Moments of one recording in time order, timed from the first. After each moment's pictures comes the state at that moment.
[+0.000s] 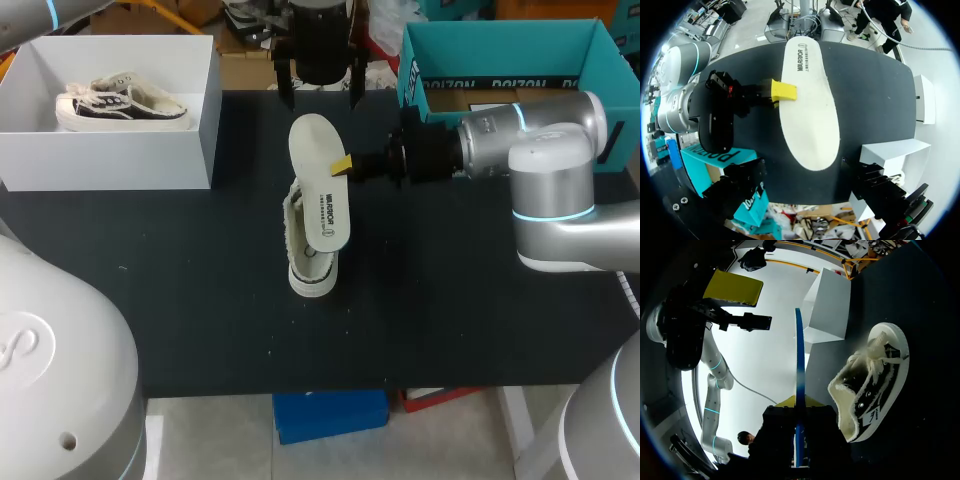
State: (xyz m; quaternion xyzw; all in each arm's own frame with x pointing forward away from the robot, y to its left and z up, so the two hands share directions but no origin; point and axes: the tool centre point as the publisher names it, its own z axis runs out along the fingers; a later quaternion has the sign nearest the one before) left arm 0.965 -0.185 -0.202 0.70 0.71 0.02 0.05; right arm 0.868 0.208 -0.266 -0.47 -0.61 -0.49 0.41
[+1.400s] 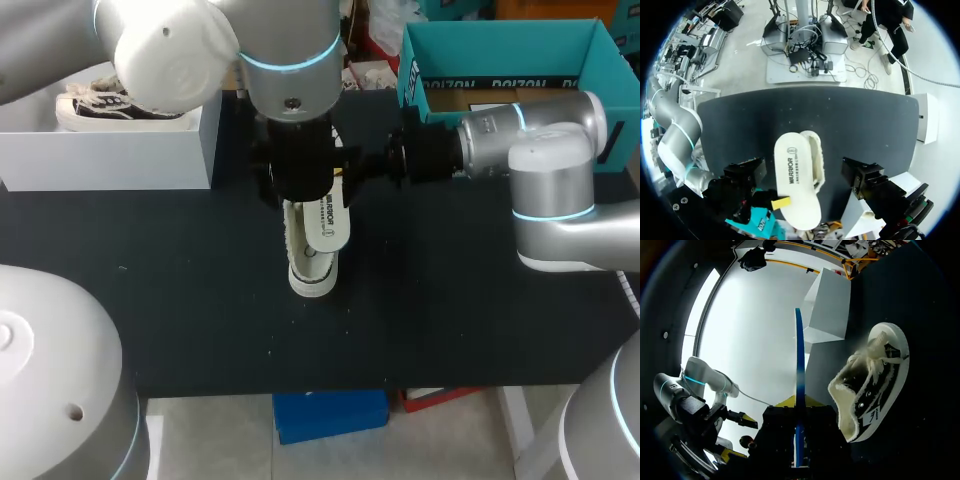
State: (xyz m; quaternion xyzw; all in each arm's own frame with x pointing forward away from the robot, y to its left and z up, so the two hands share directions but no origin) left arm 0.772 -0.172 -0.207 0.71 0.70 0.01 0.08; right arm 0.868 0.208 -0.266 -0.47 -0.61 -0.49 0.41
